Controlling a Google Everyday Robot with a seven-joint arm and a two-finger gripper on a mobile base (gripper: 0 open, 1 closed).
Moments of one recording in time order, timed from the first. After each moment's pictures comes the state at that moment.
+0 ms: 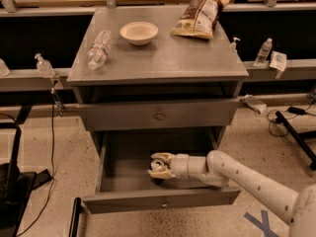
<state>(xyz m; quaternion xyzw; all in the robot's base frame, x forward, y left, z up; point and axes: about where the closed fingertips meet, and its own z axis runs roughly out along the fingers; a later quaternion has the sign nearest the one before) 0.598 0.001 0.447 -0.50 0.62 0.35 0.48</state>
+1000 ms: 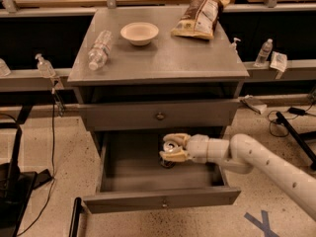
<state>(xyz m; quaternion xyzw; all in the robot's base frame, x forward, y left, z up) 0.600 -0.049 0.584 -0.46 0.62 0.35 0.53</state>
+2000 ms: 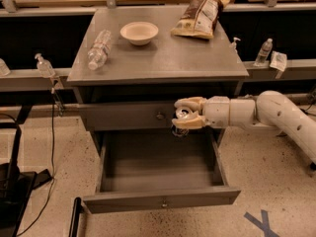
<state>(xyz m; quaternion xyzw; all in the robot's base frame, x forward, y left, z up) 0.612 -0.087 0.748 -0.52 0.58 0.33 0.54</state>
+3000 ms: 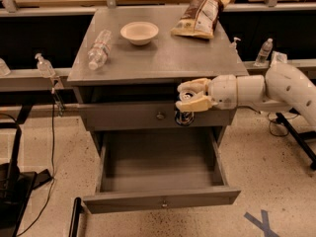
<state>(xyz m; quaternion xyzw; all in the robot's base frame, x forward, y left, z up) 0.621 -0.094 0.806 -0.51 0.60 0.35 0.51</state>
